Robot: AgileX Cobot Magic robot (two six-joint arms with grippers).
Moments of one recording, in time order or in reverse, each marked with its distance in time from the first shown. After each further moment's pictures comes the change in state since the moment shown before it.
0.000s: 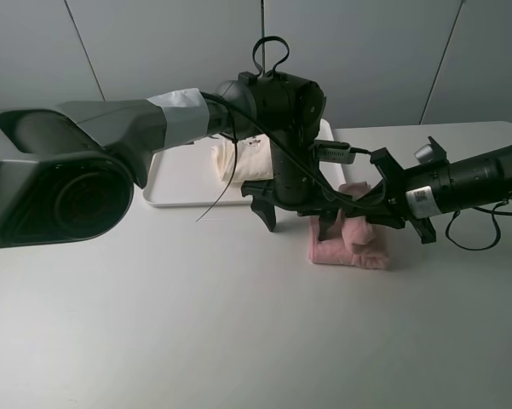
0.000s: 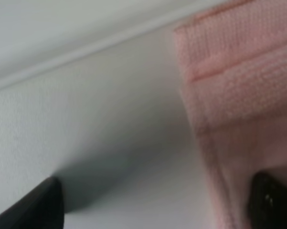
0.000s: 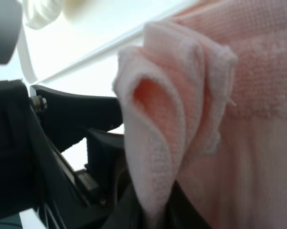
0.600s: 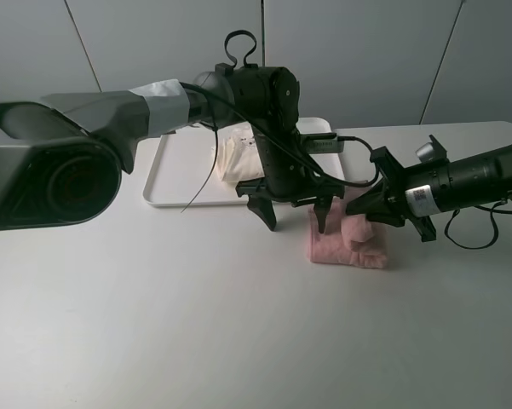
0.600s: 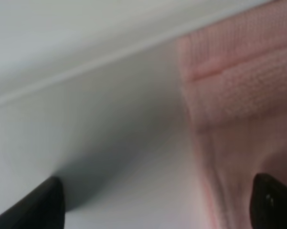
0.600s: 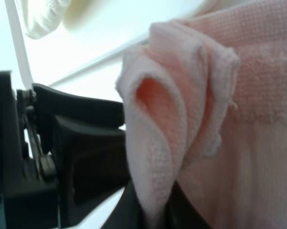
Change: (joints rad) left arm 0.084 0.000 0.000 -0.170 0.004 0.094; right arm 0.002 0.000 0.000 0.019 -0.015 -0.017
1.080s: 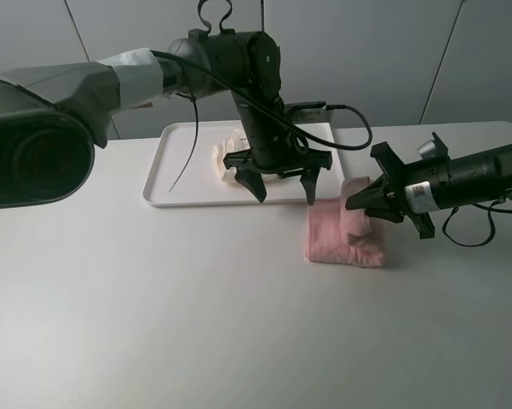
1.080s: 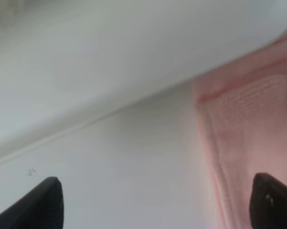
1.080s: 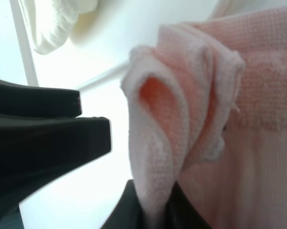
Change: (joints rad) left arm 0.046 -0.075 0.000 0.024 -0.003 0.065; right arm 0.002 0.000 0.000 0.055 -0.003 -0.011
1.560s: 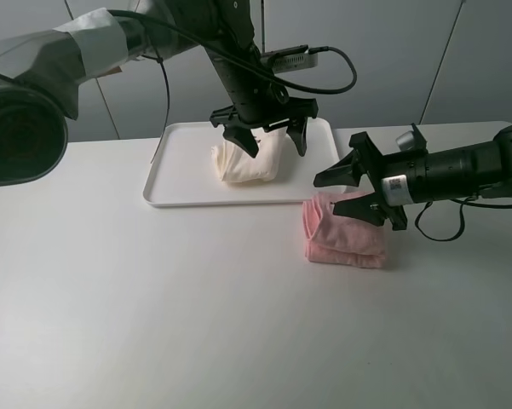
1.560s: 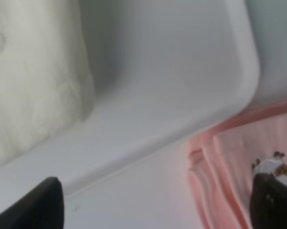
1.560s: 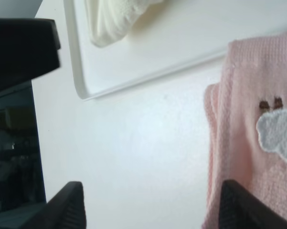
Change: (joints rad) left arm 0.073 -0.043 -0.114 -0.034 0.000 0.072; right arm 0.097 0.000 0.002 0.154 0.041 -0.103
